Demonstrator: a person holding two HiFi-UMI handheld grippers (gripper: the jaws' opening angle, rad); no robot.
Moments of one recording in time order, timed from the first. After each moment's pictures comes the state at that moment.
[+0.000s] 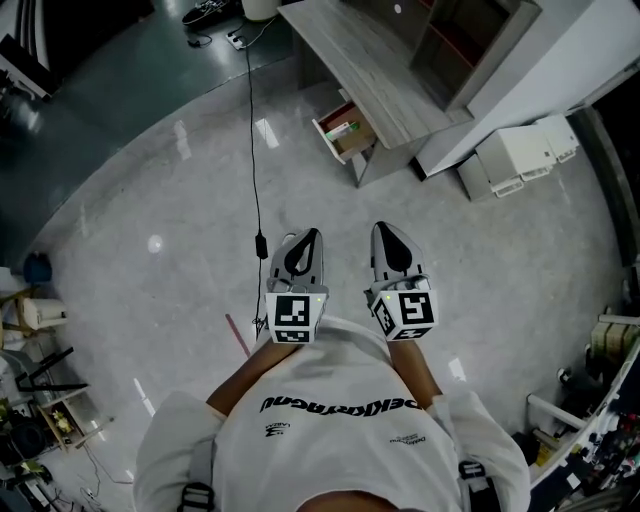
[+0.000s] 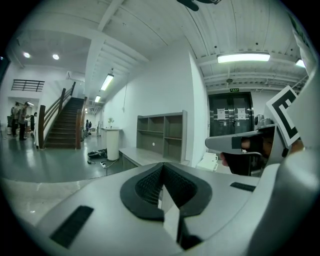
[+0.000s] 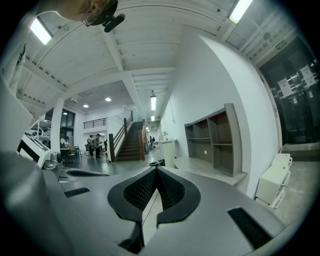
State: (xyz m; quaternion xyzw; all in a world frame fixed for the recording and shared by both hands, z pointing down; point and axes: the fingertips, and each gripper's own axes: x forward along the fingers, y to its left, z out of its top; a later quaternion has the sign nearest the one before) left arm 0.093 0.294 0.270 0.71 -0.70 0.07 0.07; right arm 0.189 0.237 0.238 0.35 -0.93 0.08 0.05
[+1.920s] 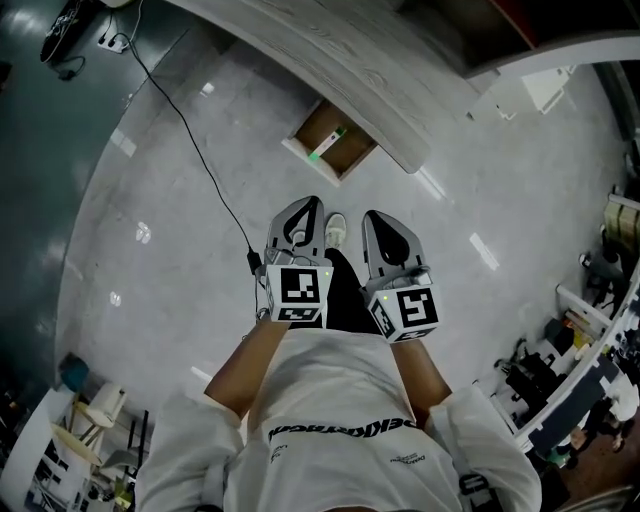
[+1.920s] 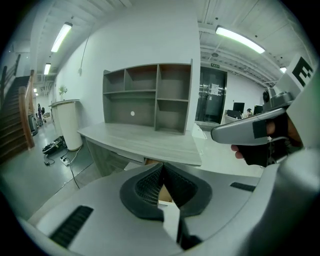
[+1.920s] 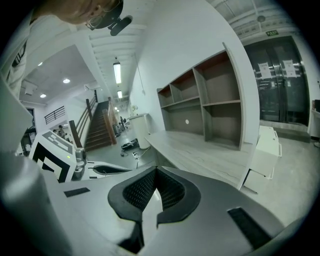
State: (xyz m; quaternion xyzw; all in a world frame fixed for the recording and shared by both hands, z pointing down) left arm -0.070 -0.078 0.469 0.82 -0.50 0.22 0.16; right arm 0.006 -0.074 0.411 0.48 -0.84 0.20 0.15
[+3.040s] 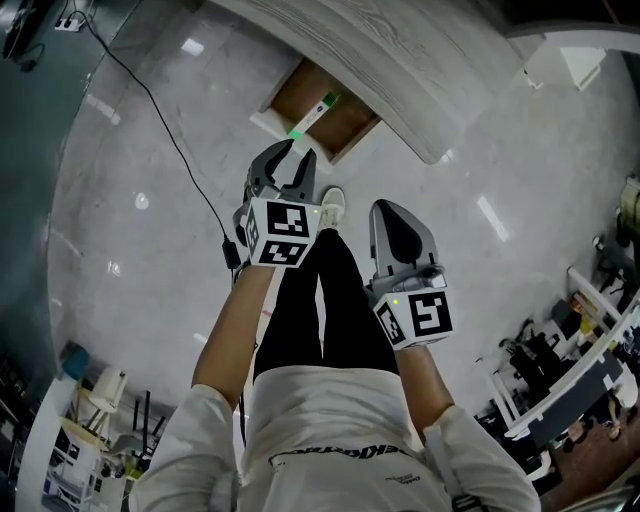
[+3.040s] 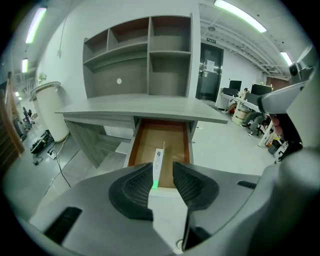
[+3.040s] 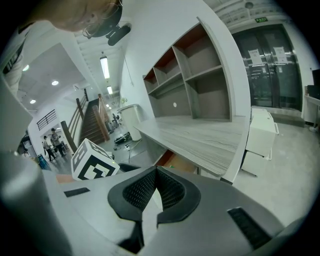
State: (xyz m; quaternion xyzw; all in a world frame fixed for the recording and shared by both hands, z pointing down) left arm -0.043 -0.150 0.669 0.81 -0.44 0.32 0.20; right arm 0.056 -0.097 0.550 0.50 -0.81 0.25 0.17
